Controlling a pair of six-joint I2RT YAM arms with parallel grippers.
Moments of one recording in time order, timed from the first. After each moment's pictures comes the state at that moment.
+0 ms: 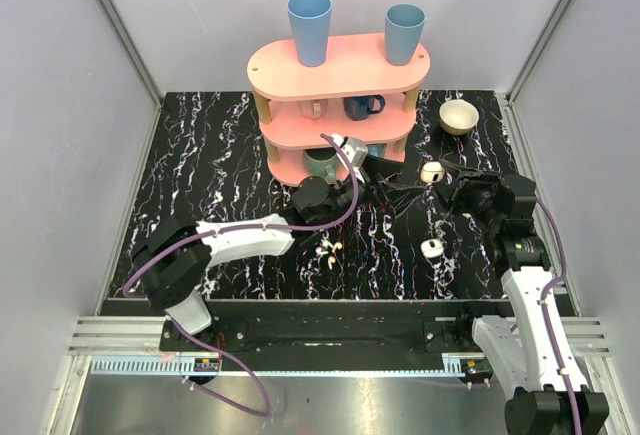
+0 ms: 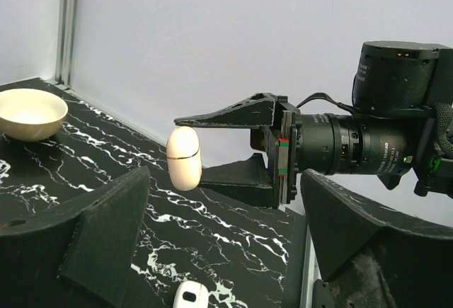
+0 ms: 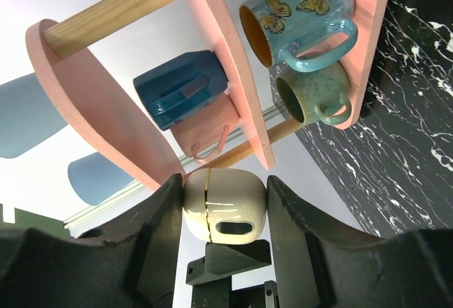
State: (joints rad) left arm -1.00 1.63 0.97 0.96 0.12 -0.44; right arm -0.01 0.73 0.67 -0.30 -0.28 1.78
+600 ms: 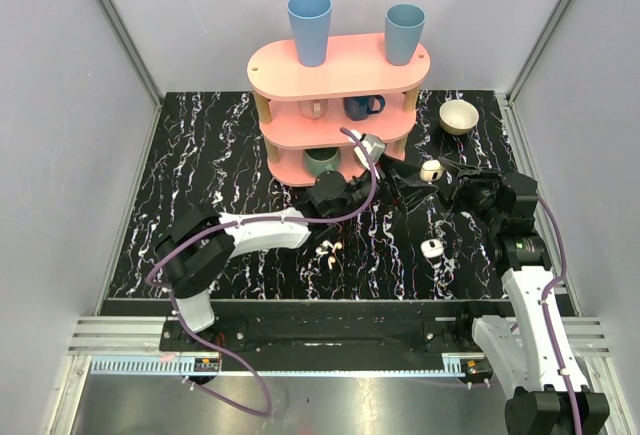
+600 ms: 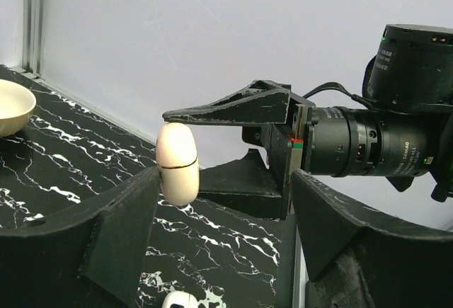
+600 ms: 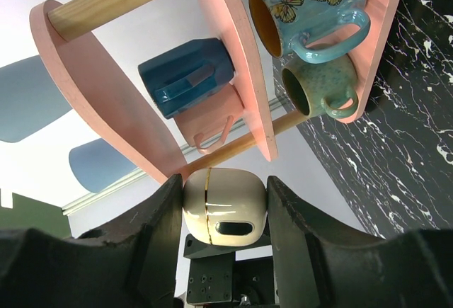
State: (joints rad) left arm -1.00 1.77 1.09 0.96 0.18 -0.49; right arm -0.01 0.74 0.68 -0.28 -0.31 1.77
